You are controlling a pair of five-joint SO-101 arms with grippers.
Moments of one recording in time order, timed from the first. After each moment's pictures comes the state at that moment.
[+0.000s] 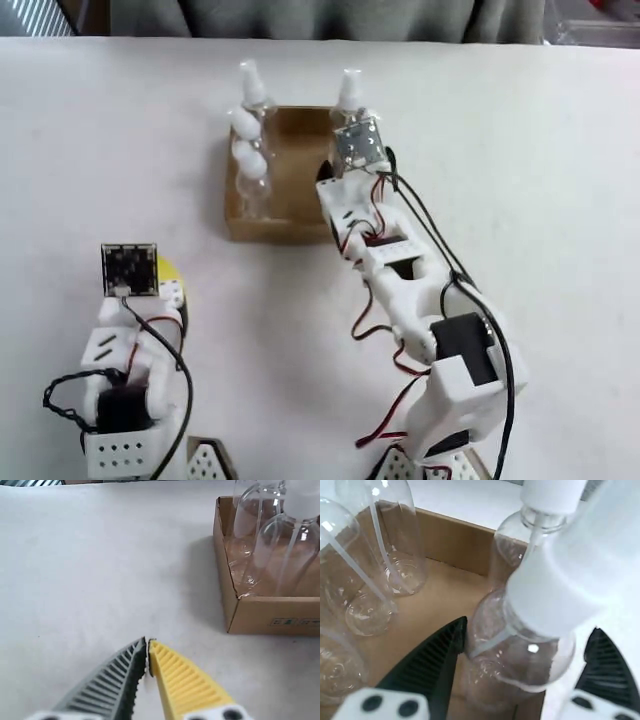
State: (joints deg) left arm -11.3 -104.5 97.1 47.2 -1.7; right arm -18.4 10.9 40.8 -16.5 6.7
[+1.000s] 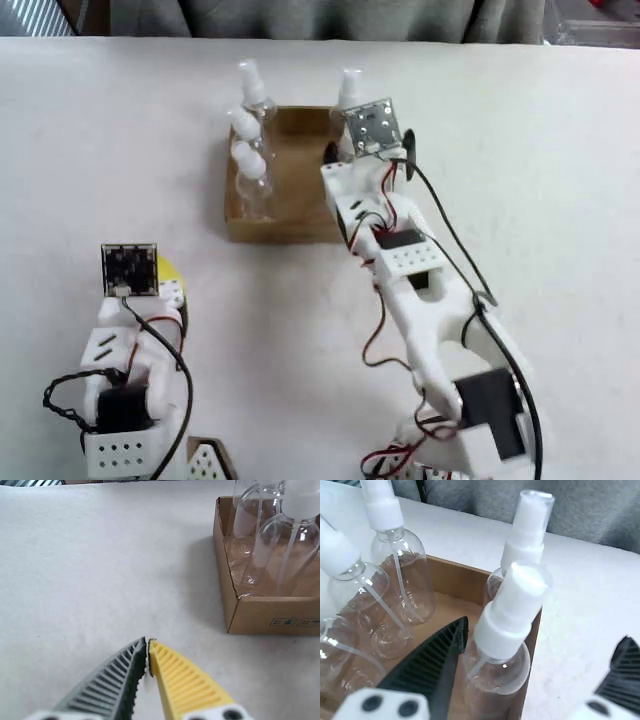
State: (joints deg) left arm -11.3 -104.5 97.1 47.2 -1.7; right arm -18.4 -7.4 43.5 -5.6 4.9
